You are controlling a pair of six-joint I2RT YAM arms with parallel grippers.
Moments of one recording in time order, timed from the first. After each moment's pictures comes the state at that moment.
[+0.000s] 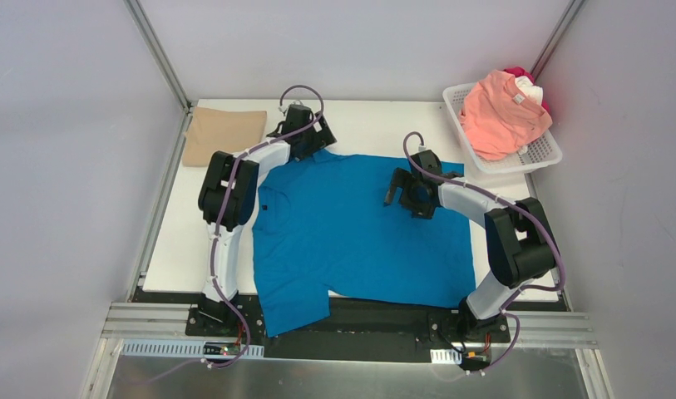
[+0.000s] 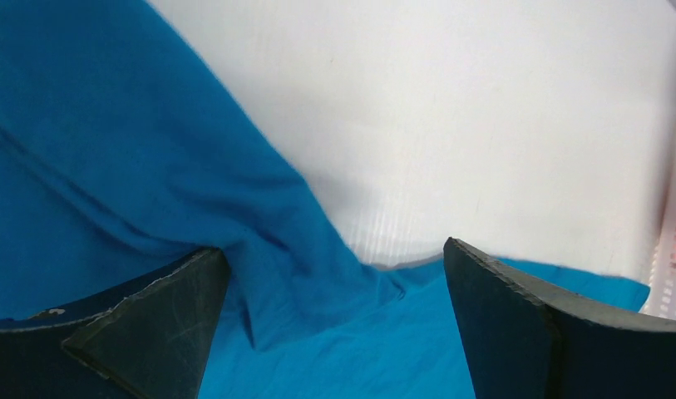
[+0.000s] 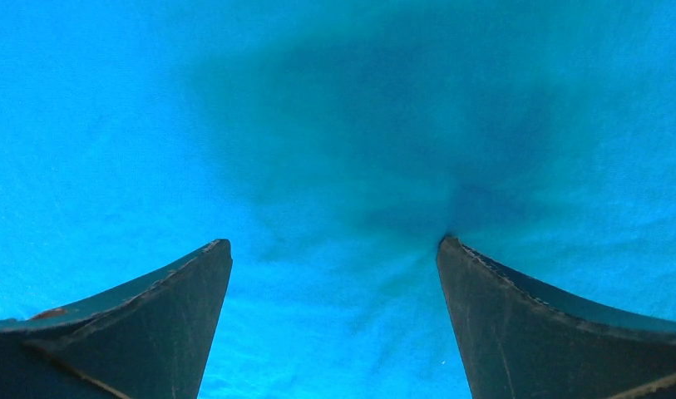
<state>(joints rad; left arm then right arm) -0.35 2.19 1.58 -0.07 0.00 -0.75 0.39 1.66 0.98 -0.39 -0.01 0.65</state>
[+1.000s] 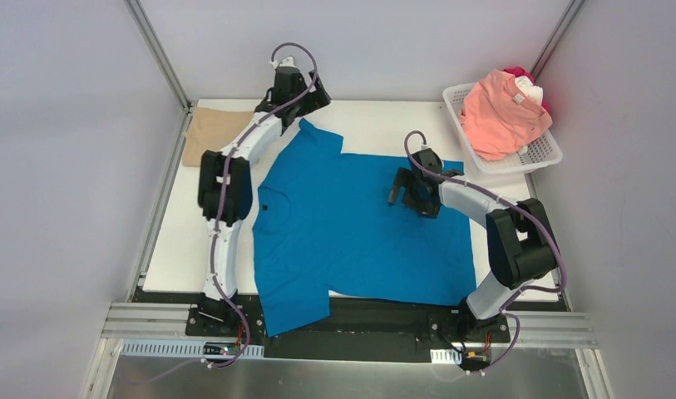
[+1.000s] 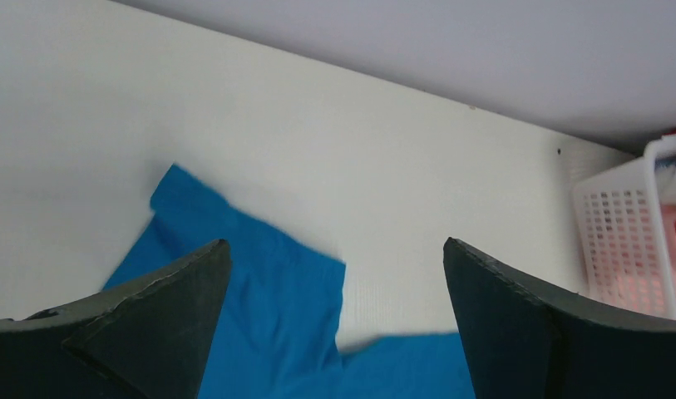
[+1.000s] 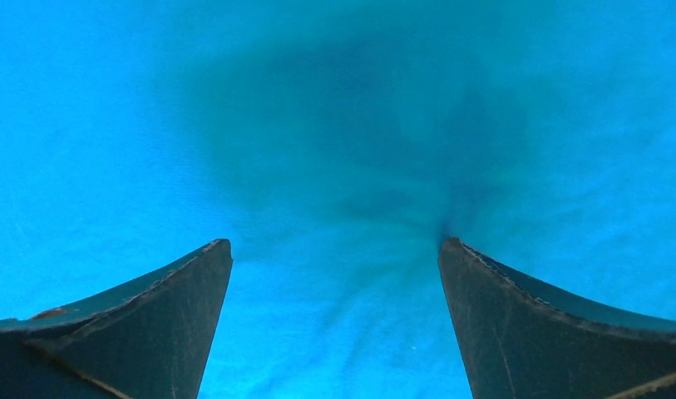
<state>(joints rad) -0.29 2.36 2.08 -0.14 -0.01 -0.61 0.39 1.67 1.00 -0.43 0.05 0.64</state>
